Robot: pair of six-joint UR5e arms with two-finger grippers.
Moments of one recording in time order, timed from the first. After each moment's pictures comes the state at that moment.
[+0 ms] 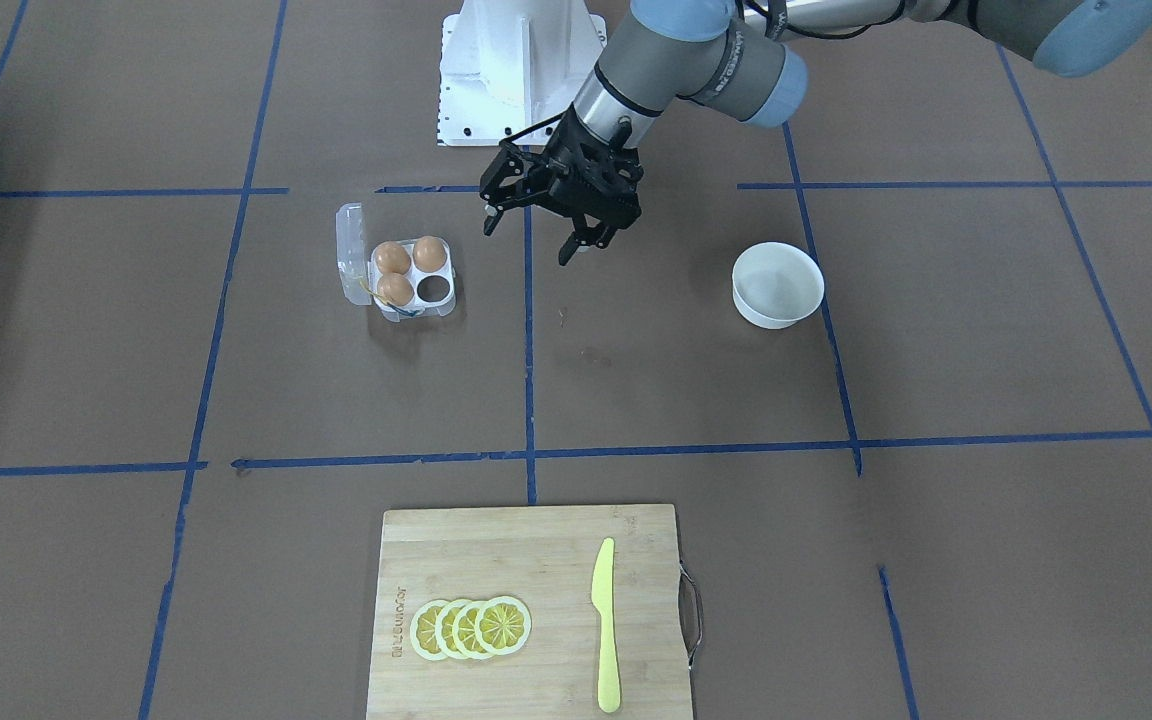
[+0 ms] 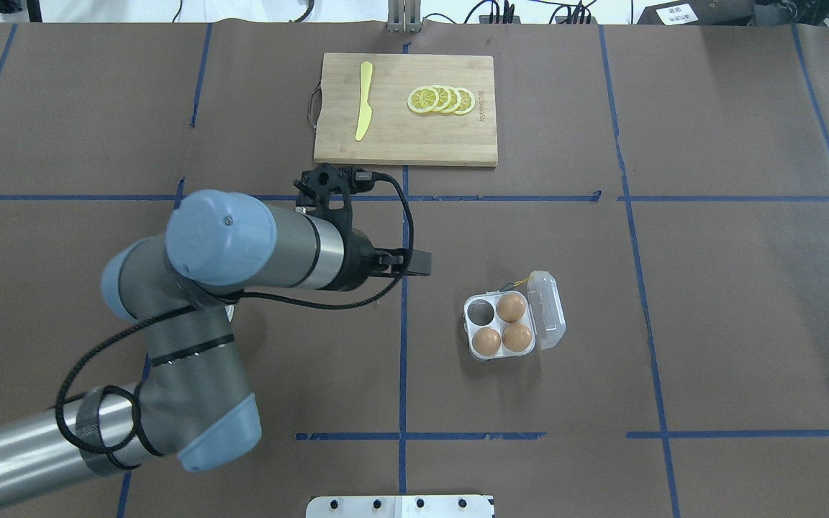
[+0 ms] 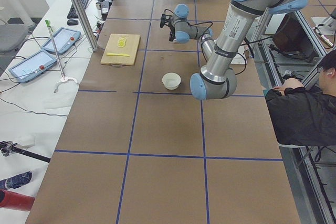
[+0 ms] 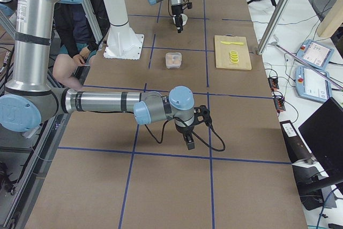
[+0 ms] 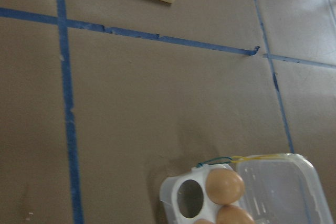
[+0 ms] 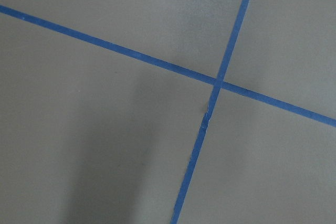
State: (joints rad) left arm -0.51 -2.17 -1.80 -1.98 -1.81 -1.22; right arm 1.48 -1.74 1.76 -1.32 2.31 -0.07
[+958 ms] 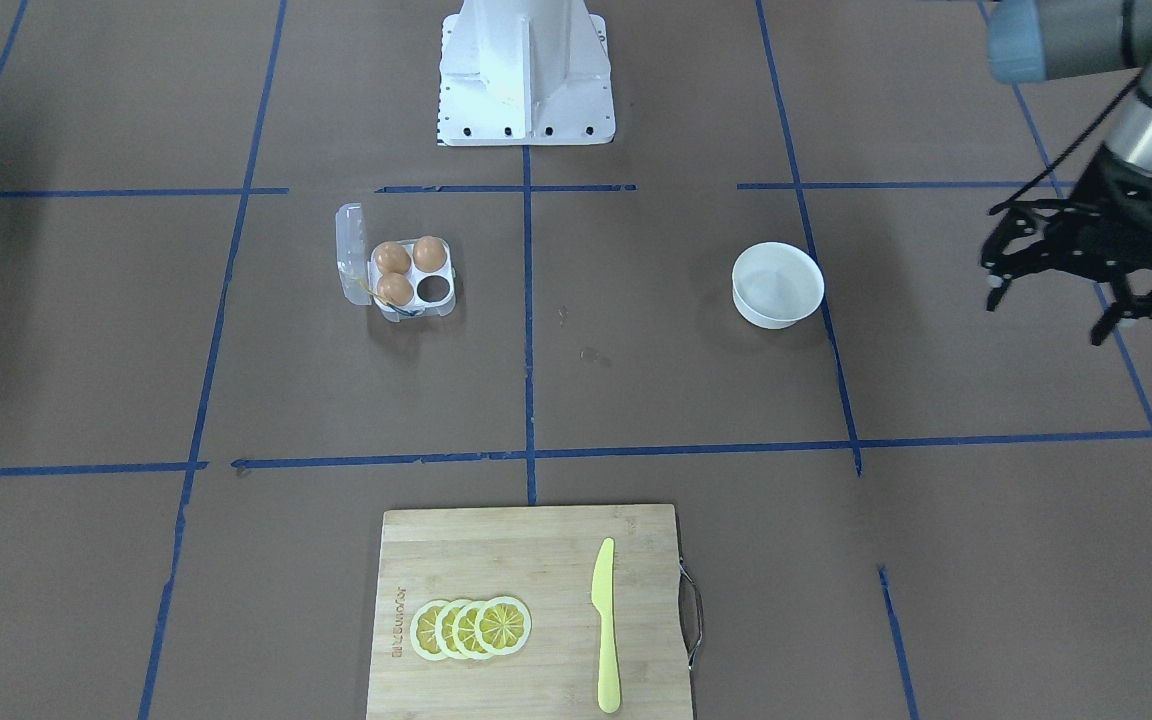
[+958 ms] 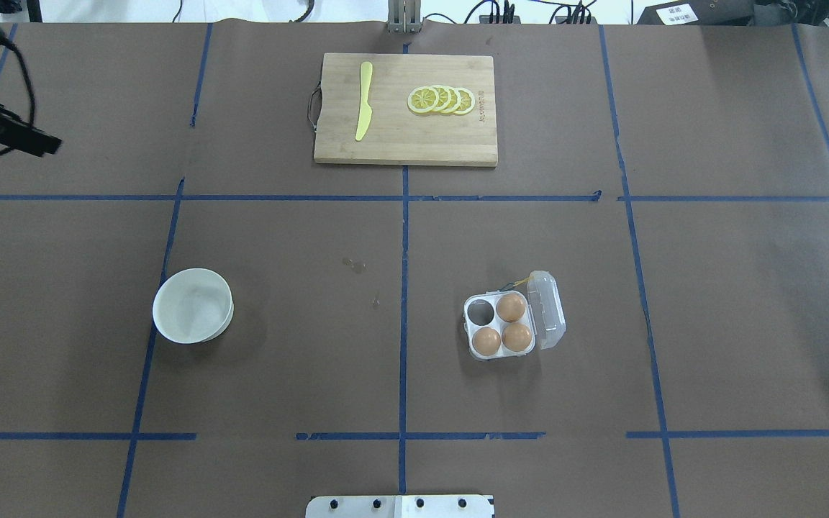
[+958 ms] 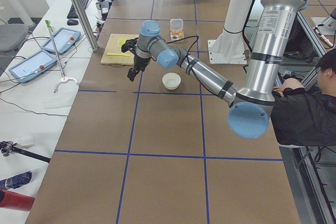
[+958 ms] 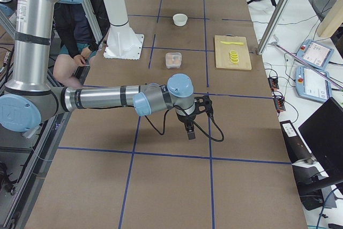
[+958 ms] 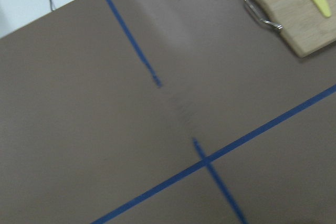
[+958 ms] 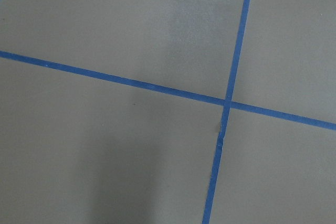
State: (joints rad) left arm -1.20 -1.71 -1.92 -1.78 -2.11 -0.15; right arm 1.48 -1.74 1.84 -1.32 2.31 0.10
